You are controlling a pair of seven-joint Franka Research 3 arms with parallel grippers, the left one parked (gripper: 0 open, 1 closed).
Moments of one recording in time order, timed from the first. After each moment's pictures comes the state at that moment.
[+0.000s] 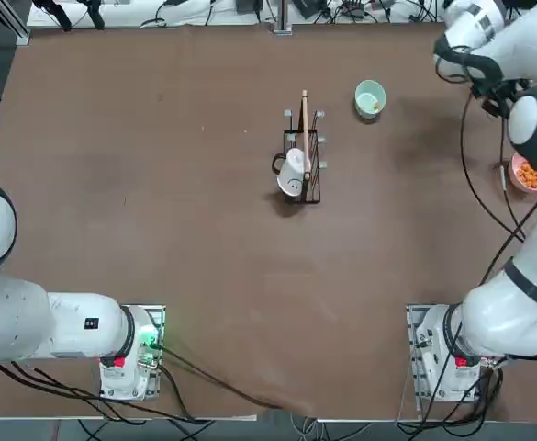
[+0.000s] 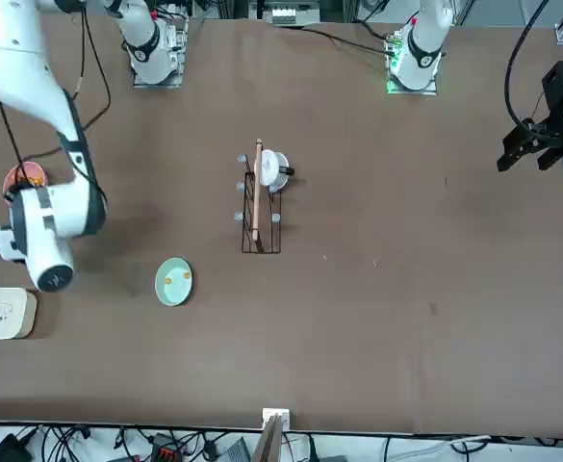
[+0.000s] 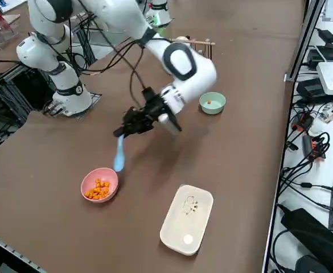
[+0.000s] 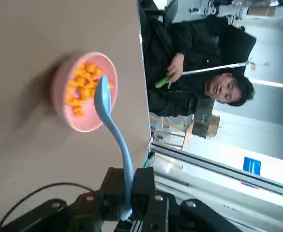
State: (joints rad) arm -0.11 0.63 0.03 -1.61 -0.82 1.31 0.73
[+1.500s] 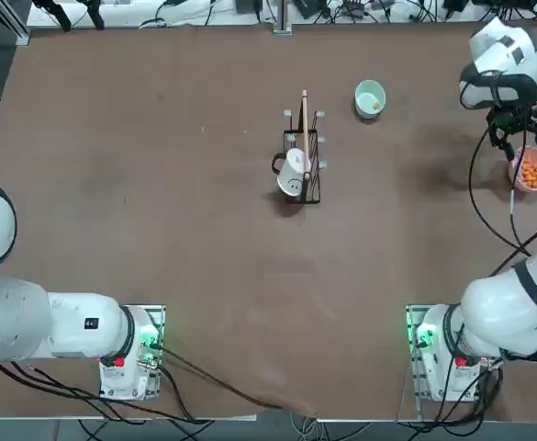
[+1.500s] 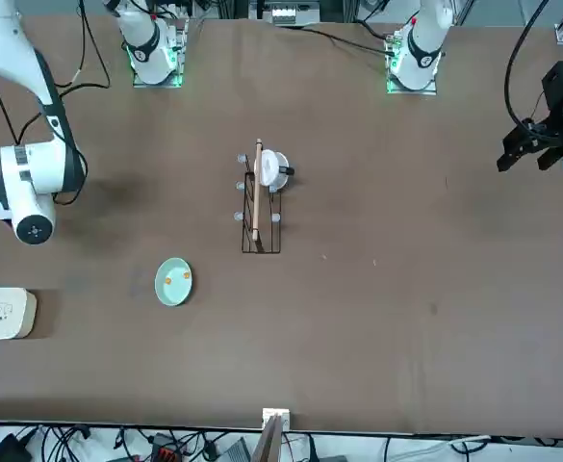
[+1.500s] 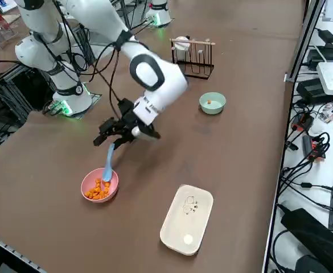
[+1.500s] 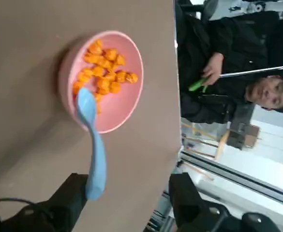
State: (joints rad) arm -0.24 0.46 0.09 -1.87 -0.76 1.57 0.76
